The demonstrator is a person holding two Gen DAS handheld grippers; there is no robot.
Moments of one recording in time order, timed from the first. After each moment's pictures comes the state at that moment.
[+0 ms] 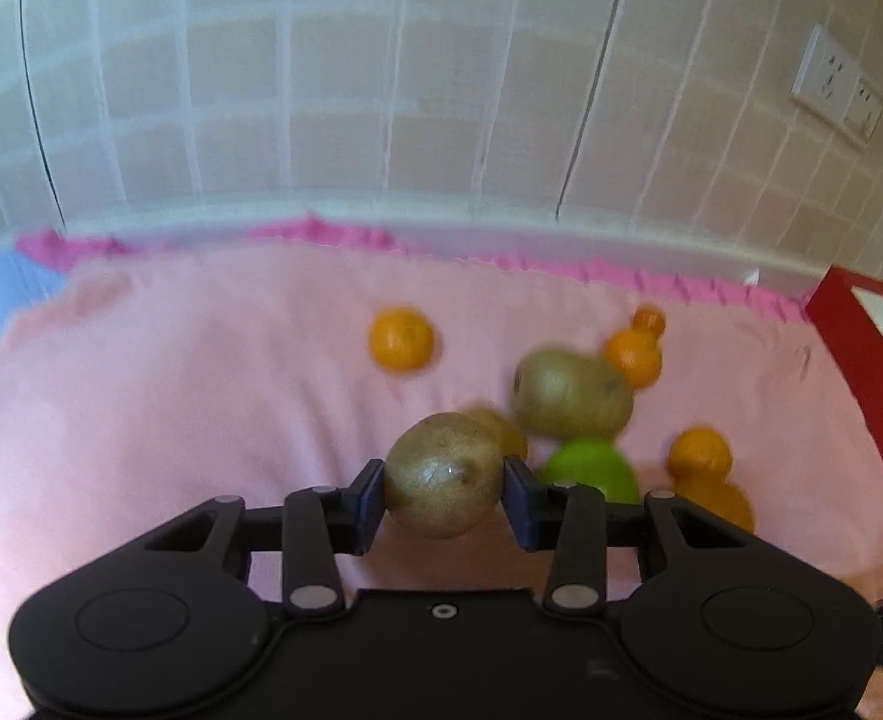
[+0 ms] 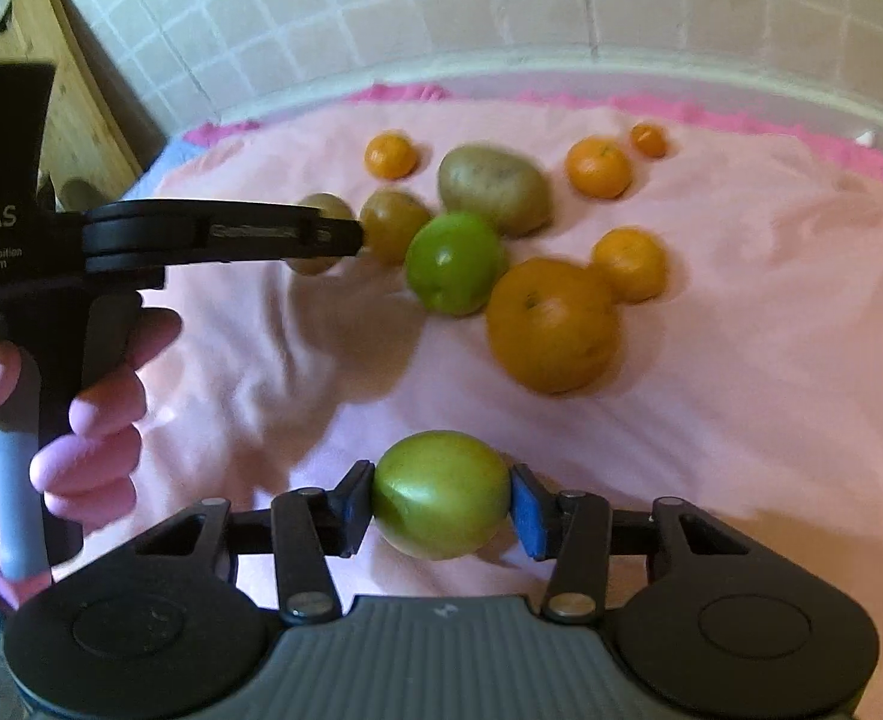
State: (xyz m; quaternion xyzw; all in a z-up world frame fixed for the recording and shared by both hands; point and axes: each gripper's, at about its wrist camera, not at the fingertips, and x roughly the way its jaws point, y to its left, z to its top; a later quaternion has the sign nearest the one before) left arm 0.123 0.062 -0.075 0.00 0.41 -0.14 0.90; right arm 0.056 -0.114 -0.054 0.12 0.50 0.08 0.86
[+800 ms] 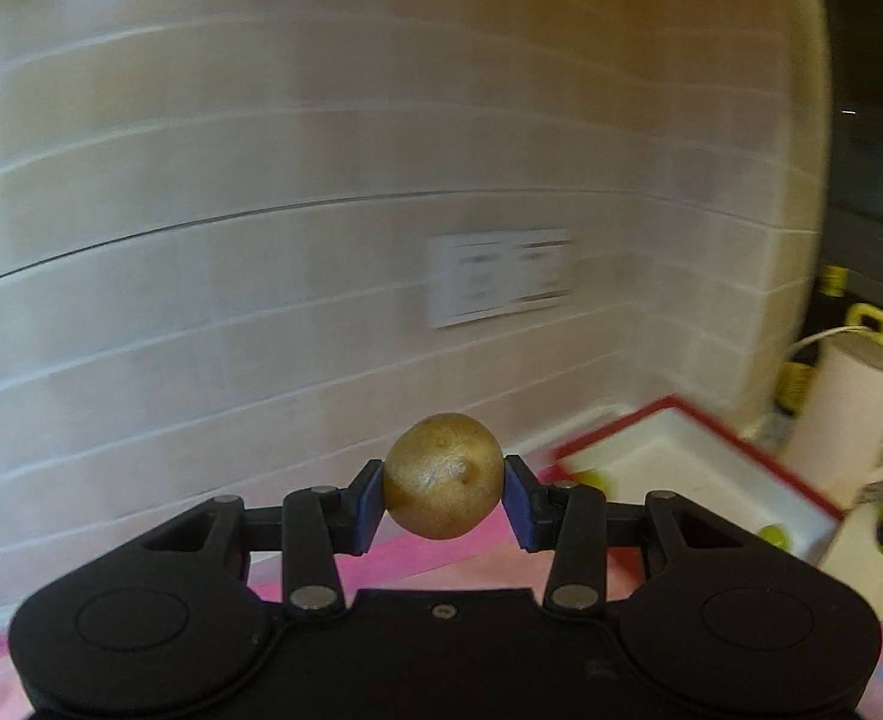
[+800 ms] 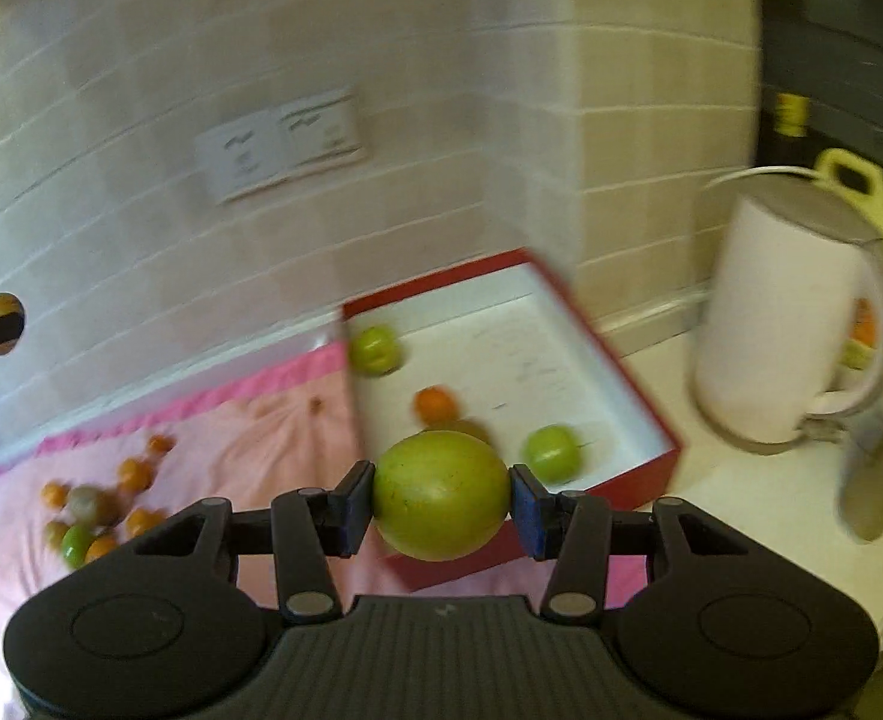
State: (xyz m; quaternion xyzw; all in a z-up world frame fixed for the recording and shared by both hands) left arm 0.105 -0.111 0.085 0.07 0.22 -0.36 0.90; right arm -0.135 -0.362 0.050 0.20 0.31 -0.26 0.89
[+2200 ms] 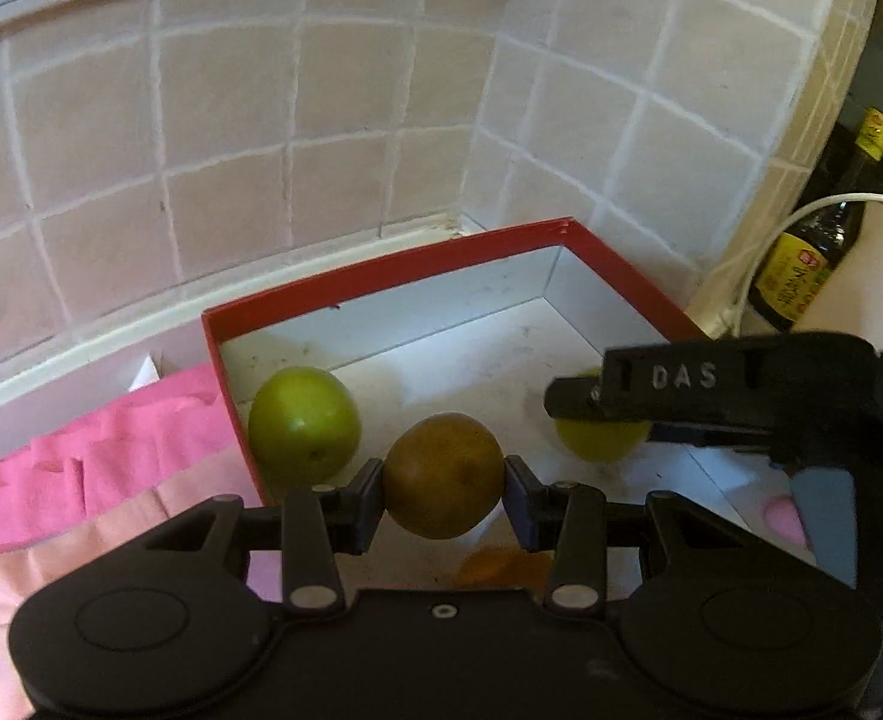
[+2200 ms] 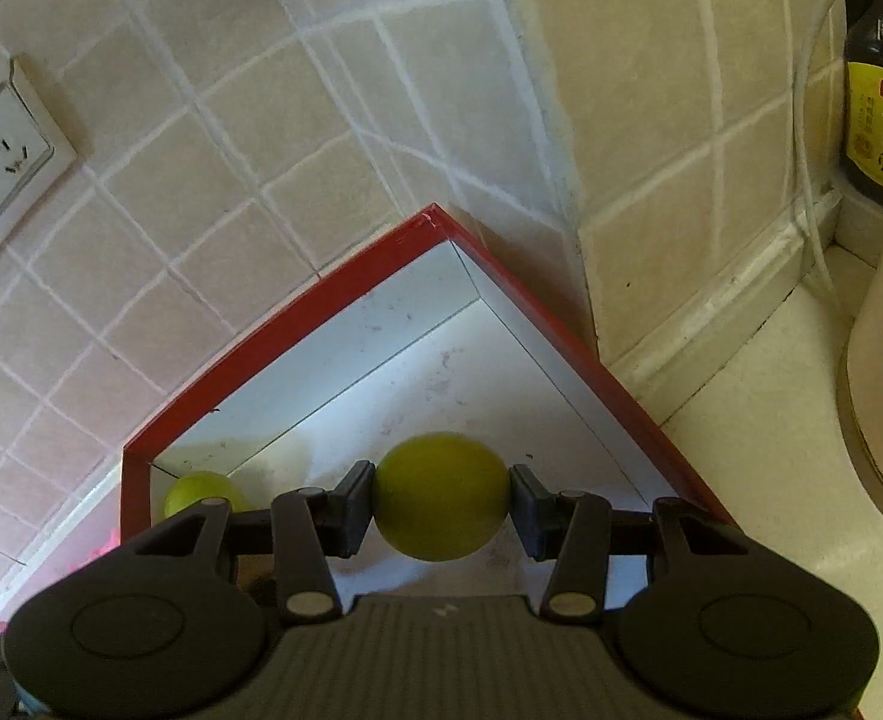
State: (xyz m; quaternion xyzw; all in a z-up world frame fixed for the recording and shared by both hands) left arm 0.173 -0.376 -0.094 0.07 0.40 -0.40 0.82; right arm 0.052 -0.557 -0.096 0.34 0.34 -0.26 0.84
